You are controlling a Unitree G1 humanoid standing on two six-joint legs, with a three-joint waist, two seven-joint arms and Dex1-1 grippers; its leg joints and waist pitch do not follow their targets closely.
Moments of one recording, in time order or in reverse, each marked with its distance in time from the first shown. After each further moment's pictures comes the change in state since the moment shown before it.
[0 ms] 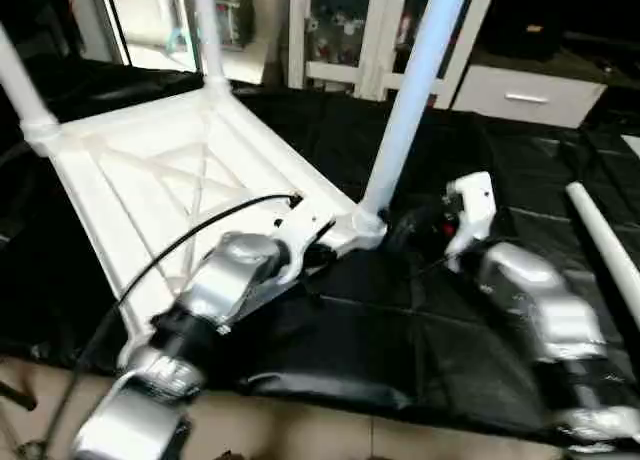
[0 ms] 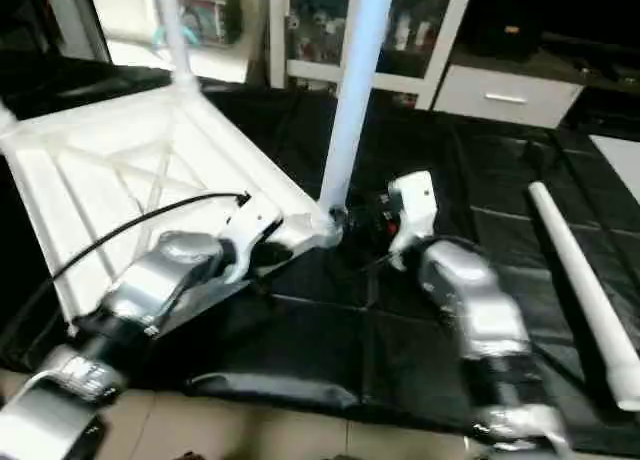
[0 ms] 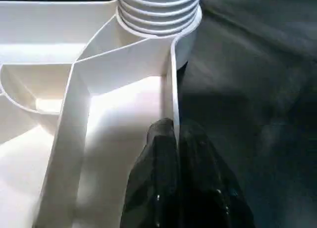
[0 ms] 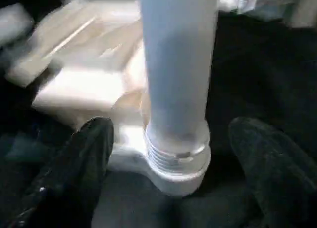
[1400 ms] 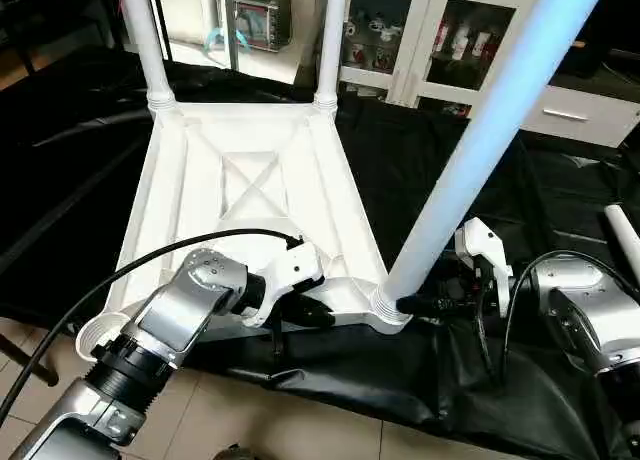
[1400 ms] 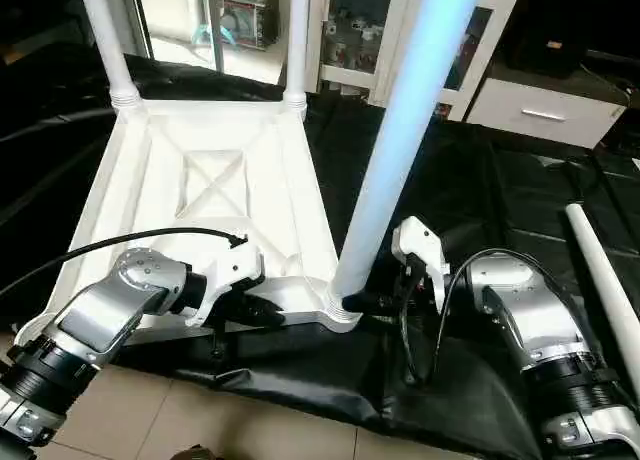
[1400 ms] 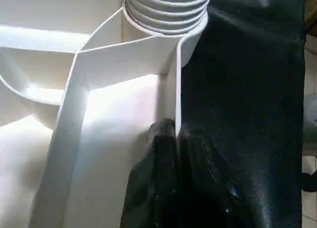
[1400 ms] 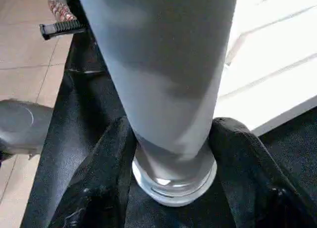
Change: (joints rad) left arm 0.103 0.150 -0.089 -0.193 -0.055 -0.017 -0.331; right arm -0.004 -0.162 0.132 0.060 -0.036 -0.073 0.476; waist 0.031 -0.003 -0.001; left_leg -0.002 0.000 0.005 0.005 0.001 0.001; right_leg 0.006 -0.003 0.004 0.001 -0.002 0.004
